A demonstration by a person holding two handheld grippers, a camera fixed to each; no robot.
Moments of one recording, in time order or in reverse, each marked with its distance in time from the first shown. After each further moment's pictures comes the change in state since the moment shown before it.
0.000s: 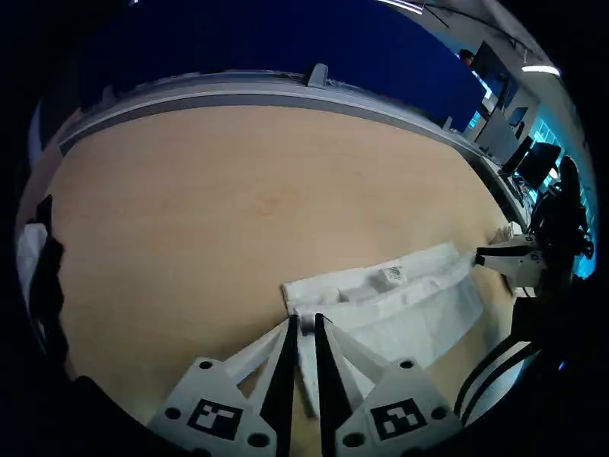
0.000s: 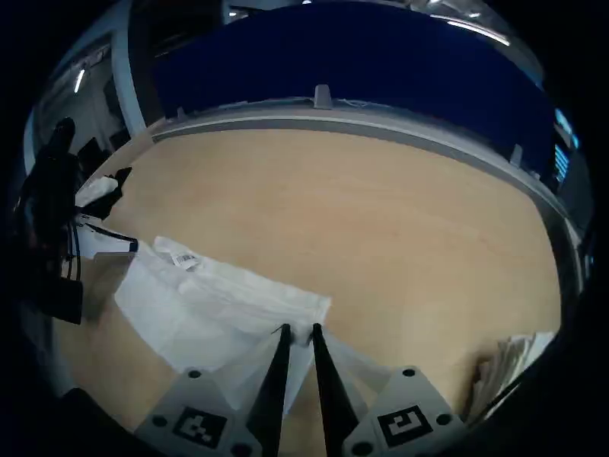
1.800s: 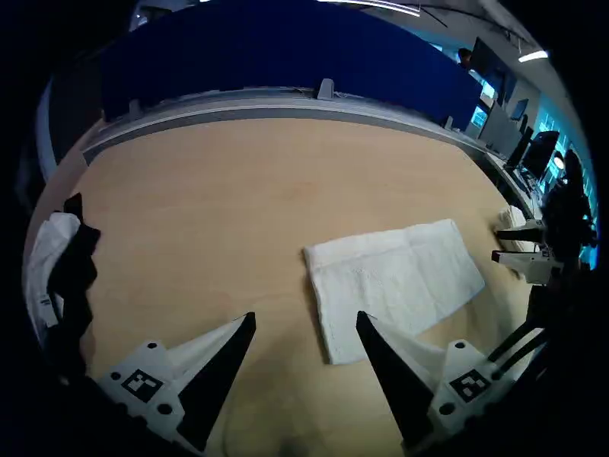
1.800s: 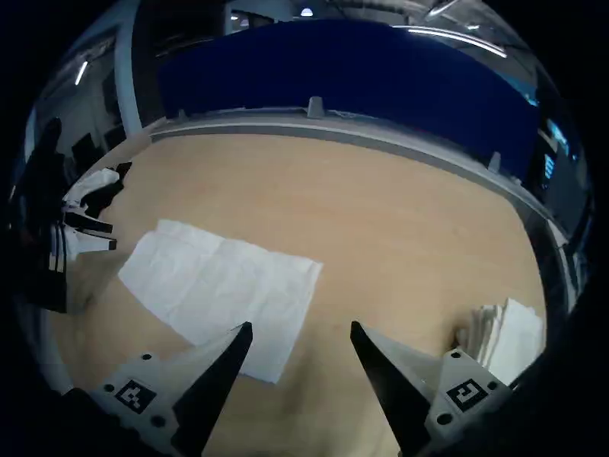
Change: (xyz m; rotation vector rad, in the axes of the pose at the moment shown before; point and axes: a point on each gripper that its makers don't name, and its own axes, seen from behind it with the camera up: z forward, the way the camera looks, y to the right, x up) left arm -0.034 -0.012 -0.057 0.090 0.063 0.030; right arm -0.027 -0.001 -0.045 -0.056 0.038 -0.038
